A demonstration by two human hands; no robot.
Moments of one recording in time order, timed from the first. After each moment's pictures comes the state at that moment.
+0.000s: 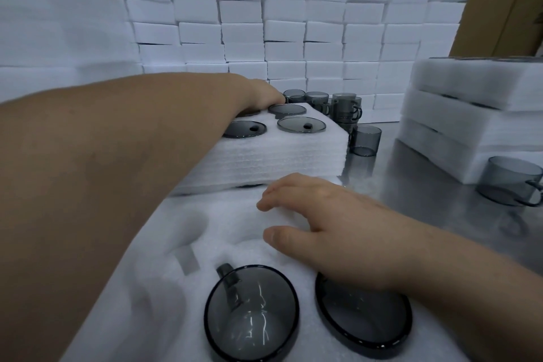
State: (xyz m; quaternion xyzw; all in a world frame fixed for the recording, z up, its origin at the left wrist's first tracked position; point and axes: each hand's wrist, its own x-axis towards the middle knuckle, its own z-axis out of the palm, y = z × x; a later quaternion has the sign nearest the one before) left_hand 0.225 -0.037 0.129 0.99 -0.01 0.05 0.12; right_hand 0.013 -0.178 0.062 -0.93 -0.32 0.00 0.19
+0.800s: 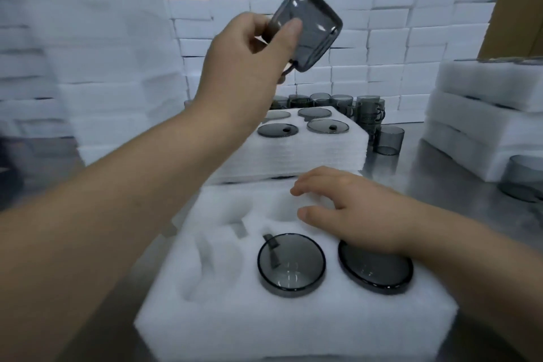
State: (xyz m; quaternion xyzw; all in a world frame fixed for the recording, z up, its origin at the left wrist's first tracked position) left_hand 0.025 -0.027 0.146 0.74 -0.19 0.40 0.51; right_hand 0.016 -0.178 0.062 -0.93 -0.32 0.00 0.20
